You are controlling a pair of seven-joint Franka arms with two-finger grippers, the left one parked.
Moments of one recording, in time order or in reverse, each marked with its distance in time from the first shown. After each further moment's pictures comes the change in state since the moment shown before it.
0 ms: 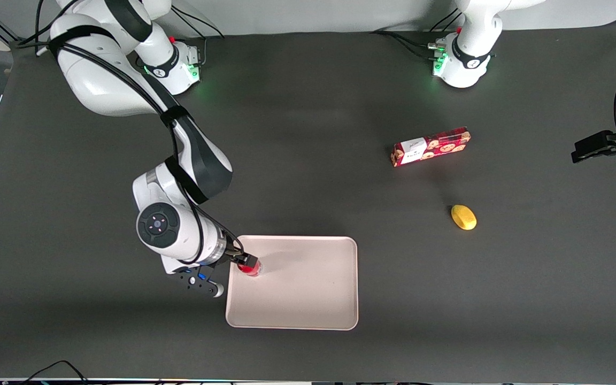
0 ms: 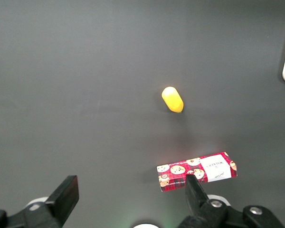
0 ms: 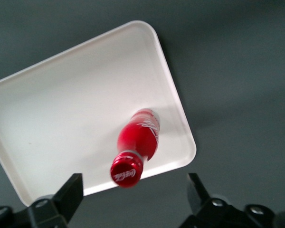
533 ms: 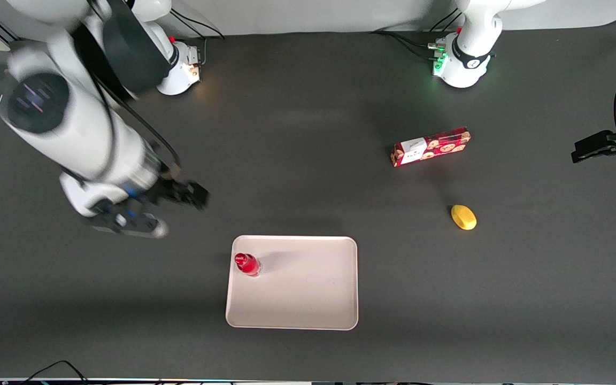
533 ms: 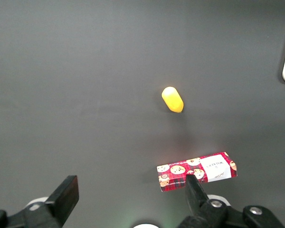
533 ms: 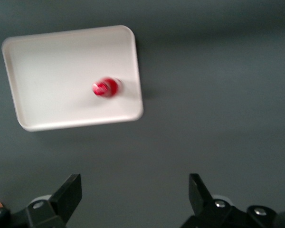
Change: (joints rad) arm -0.054 -0.358 0.029 0.027 -0.004 -0.433 -0.288
